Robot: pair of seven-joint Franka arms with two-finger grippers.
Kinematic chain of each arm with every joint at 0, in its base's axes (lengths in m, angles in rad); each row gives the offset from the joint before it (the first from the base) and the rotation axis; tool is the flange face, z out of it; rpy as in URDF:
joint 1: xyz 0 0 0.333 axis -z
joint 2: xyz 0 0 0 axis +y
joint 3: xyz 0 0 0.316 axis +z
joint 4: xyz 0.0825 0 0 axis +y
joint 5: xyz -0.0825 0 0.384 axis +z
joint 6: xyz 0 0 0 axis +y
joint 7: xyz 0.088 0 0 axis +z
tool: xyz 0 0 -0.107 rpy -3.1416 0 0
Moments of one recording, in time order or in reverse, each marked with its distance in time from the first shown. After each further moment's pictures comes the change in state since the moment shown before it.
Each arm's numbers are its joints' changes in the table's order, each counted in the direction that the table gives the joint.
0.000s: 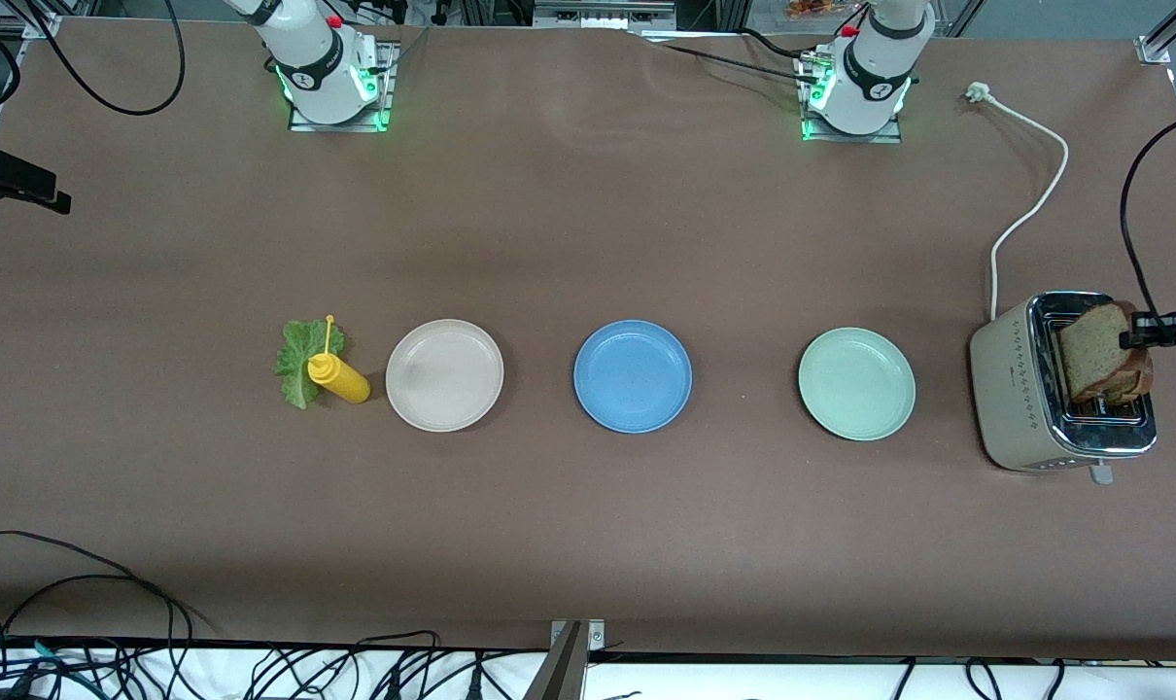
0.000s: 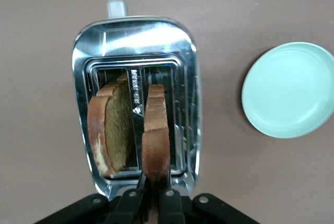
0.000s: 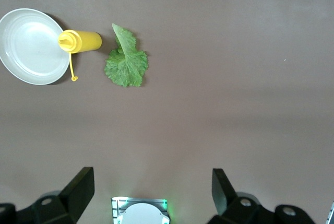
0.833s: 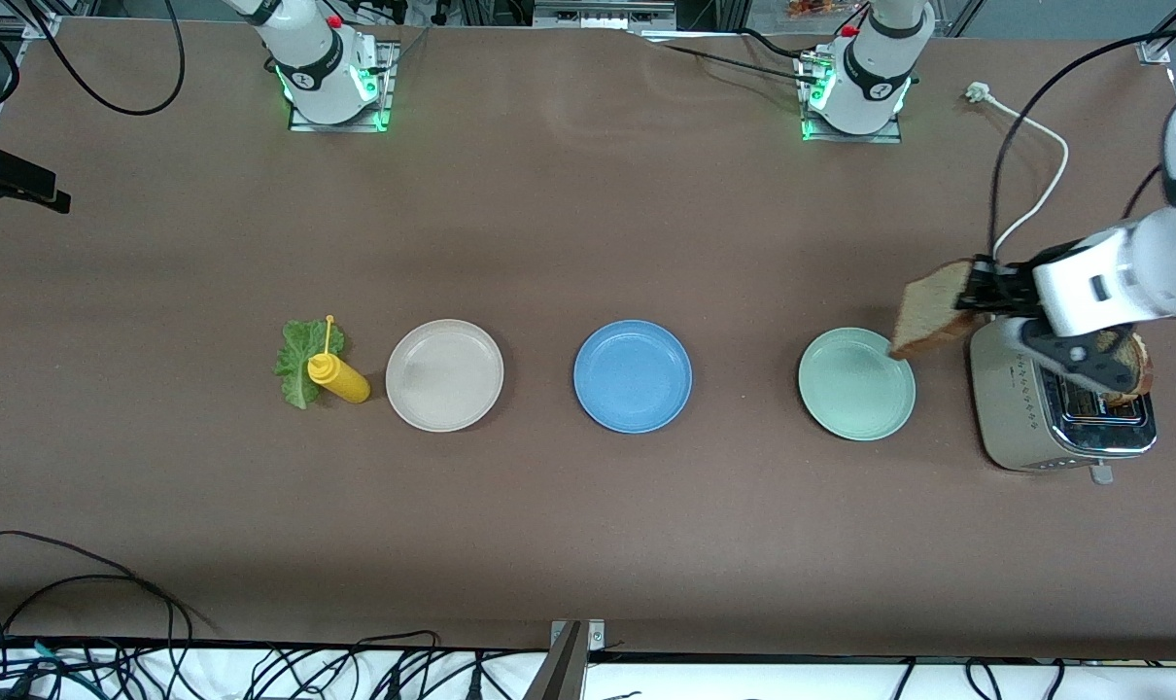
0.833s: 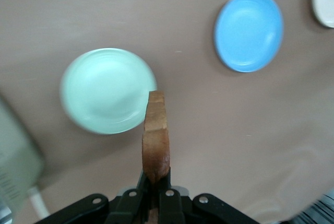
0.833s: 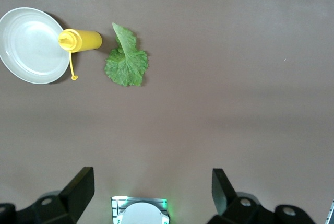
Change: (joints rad) left arm 0.067 0.017 -0.349 -0.166 -0.163 0.271 0.071; right arm 0.000 -0.001 -0.001 -0.001 0.000 0.003 0.003
